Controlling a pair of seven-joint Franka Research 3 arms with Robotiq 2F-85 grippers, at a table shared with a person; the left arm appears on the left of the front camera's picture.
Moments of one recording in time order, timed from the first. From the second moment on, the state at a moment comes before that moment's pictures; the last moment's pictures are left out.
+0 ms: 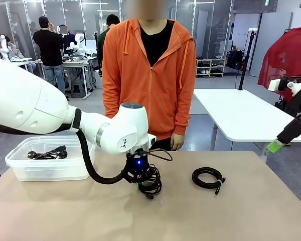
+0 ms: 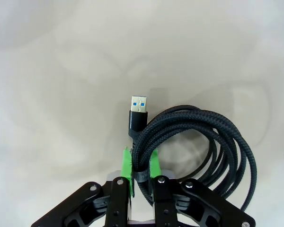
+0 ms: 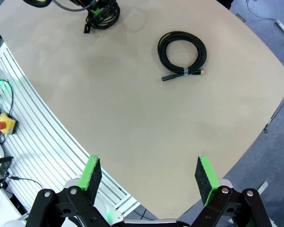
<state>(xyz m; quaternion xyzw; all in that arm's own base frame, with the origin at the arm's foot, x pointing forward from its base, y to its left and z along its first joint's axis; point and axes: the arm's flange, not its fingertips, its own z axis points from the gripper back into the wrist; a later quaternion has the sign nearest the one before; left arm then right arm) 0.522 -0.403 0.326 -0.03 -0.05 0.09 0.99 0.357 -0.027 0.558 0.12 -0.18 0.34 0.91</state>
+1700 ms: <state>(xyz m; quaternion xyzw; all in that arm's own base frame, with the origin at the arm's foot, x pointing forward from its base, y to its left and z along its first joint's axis) 0.461 -0.124 0.554 0.00 -0.12 -0.12 0.99 0.357 -0.028 0.558 0.12 -0.18 0.34 0.91</state>
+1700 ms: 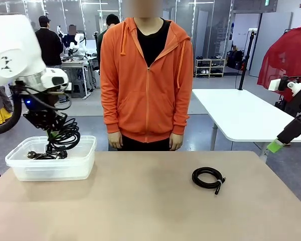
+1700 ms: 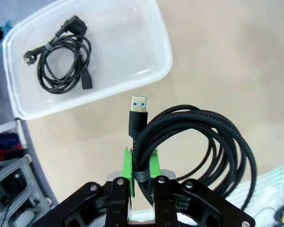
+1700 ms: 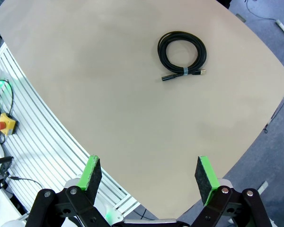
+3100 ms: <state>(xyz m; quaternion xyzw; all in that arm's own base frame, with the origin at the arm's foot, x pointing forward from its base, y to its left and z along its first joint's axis) 0.600 -0.109 0.511 0.06 -0.16 -0.22 0.96 0.357 -0.028 0.558 0.12 -0.18 0.34 0.91</state>
